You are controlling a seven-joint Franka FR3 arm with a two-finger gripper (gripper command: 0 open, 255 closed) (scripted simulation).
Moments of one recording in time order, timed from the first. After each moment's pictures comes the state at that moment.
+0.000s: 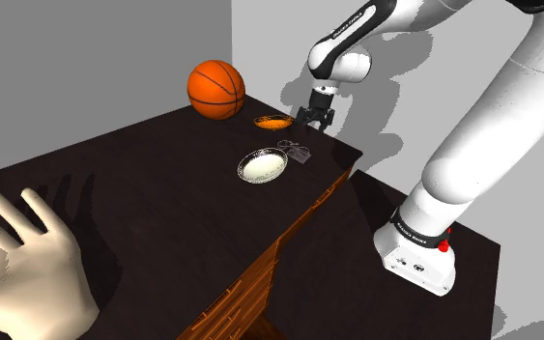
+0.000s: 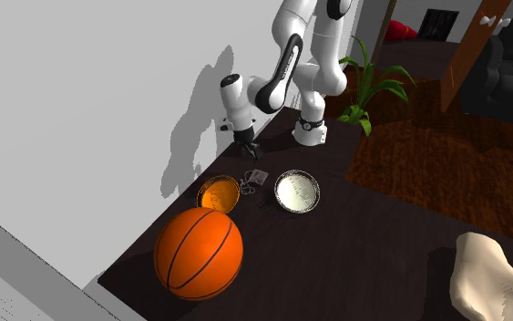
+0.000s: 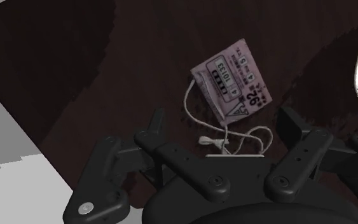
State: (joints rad) arm -0.18 -0.02 -0.15 -2.48 0.26 2.35 -0.12
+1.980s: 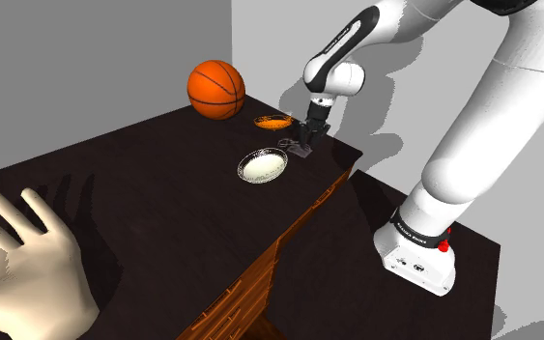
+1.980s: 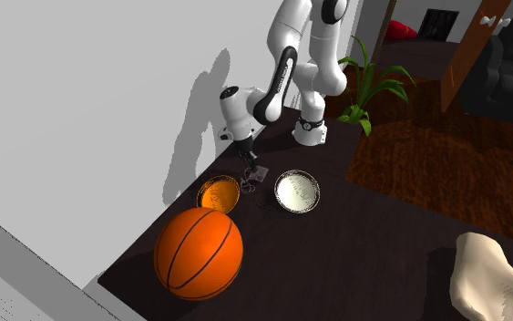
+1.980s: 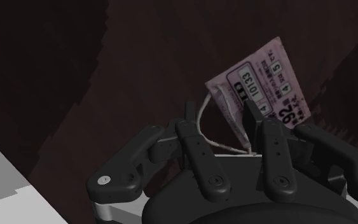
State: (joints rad) arm -0.18 0.08 -0.15 -2.49 0.32 2.44 -0.15
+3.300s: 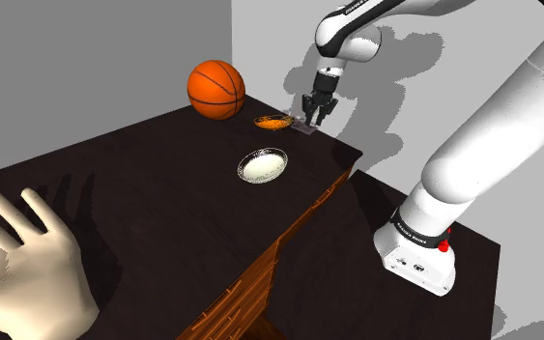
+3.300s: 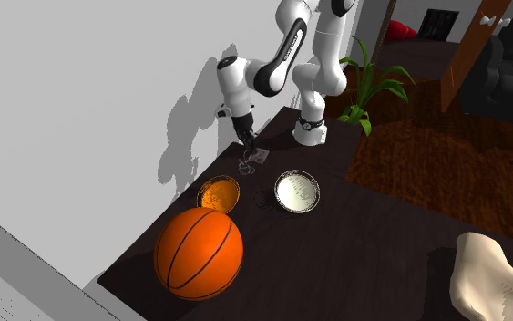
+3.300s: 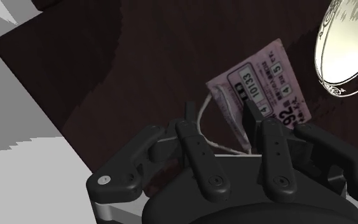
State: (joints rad) arm -0.19 -0.13 -0.16 -2.42 0.21 2.18 -0.04
